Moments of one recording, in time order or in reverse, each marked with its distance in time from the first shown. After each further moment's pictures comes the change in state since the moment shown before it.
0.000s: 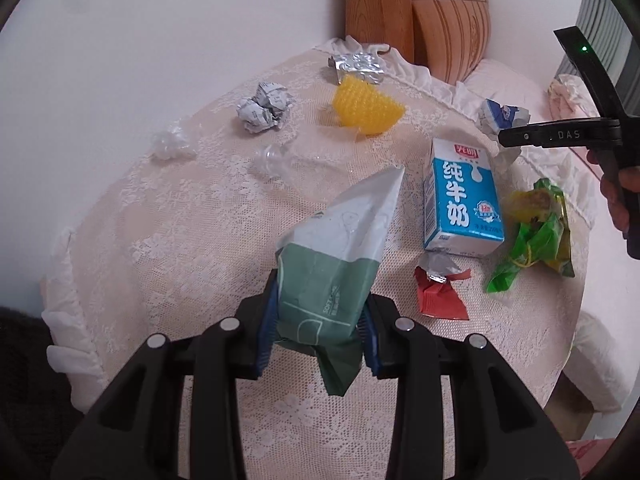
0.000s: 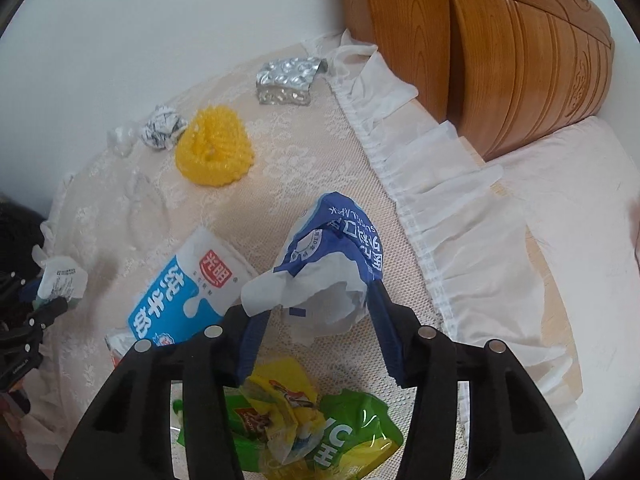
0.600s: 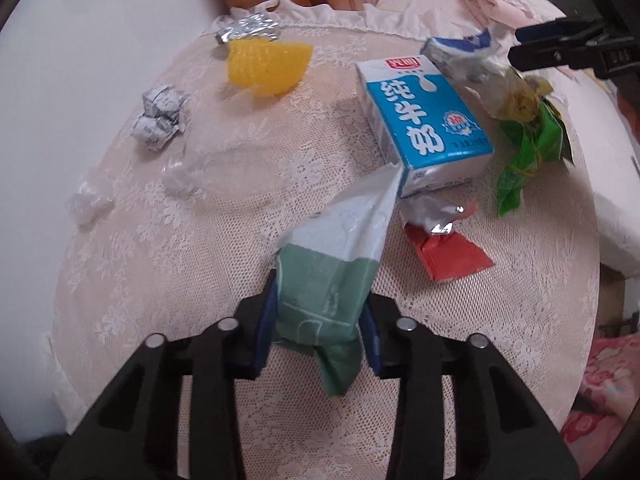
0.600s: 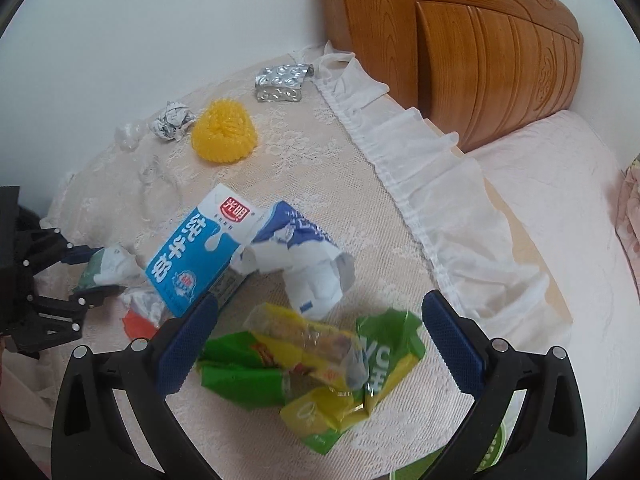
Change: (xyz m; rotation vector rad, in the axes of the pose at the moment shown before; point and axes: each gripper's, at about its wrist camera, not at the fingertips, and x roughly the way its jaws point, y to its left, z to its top) left arm 0.056 -0.016 0.002 0.378 0.118 -0.128; right arm -0.028 0.018 -0.043 0.002 -0.023 -0.081
